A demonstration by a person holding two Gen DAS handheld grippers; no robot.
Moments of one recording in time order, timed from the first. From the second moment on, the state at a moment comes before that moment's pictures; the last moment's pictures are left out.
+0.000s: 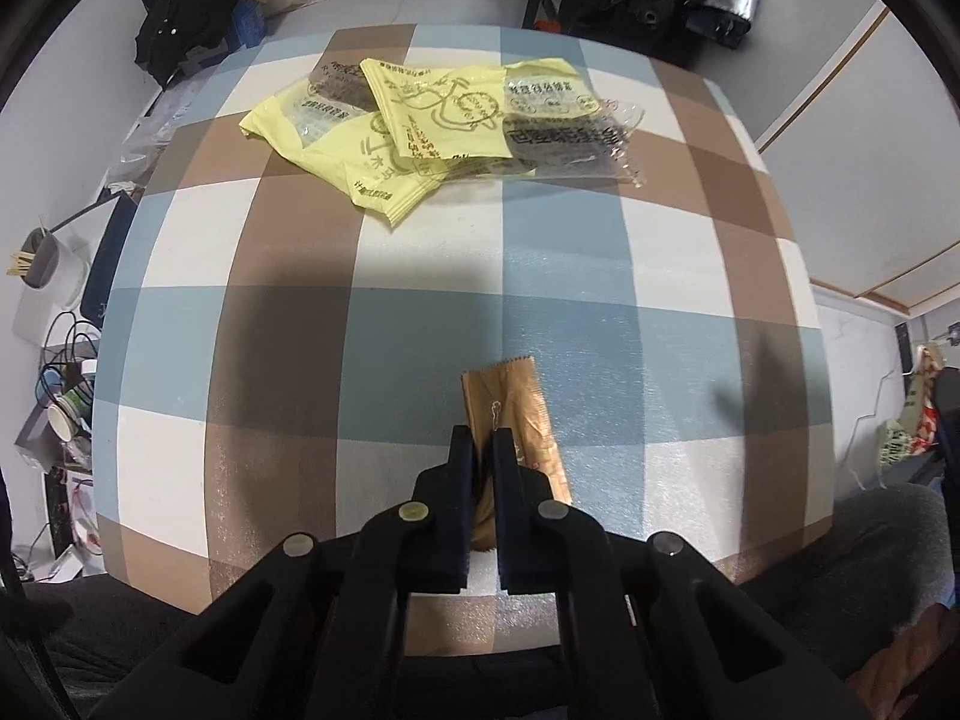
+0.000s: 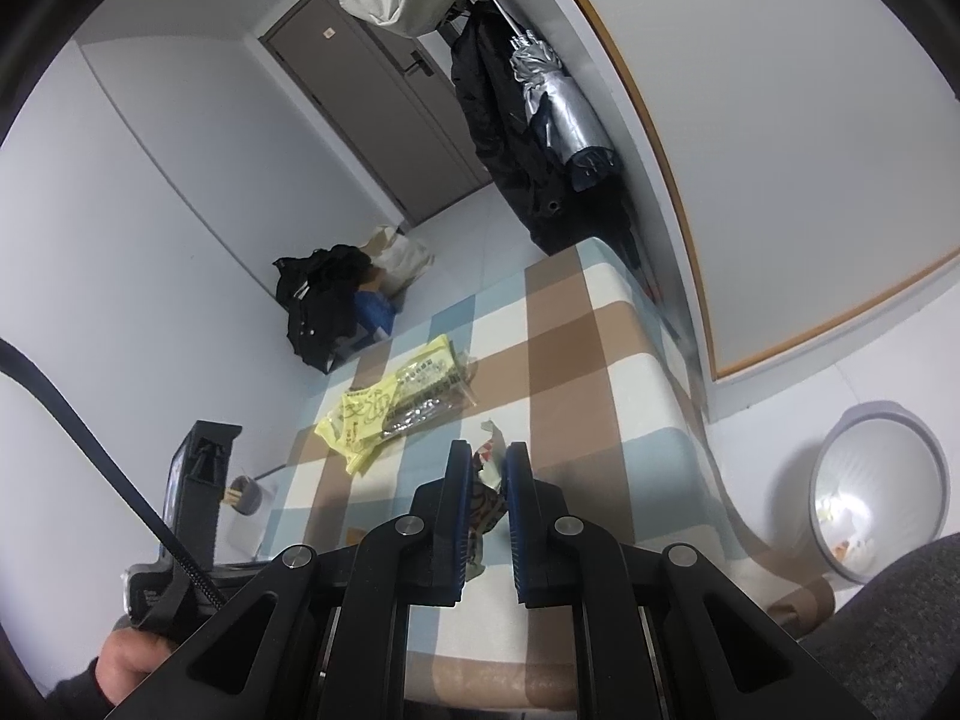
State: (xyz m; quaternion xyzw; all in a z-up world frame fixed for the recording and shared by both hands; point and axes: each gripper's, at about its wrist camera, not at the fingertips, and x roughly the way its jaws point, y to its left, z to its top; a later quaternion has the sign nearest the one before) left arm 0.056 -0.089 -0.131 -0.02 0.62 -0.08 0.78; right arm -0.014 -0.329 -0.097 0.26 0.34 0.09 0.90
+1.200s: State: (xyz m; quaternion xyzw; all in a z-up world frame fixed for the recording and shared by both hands) left arm 0.065 -0.272 -0.006 0.02 0.46 -0.33 0.82; right arm -0.042 -0.489 -0.017 0.26 0.25 -0.01 0.93
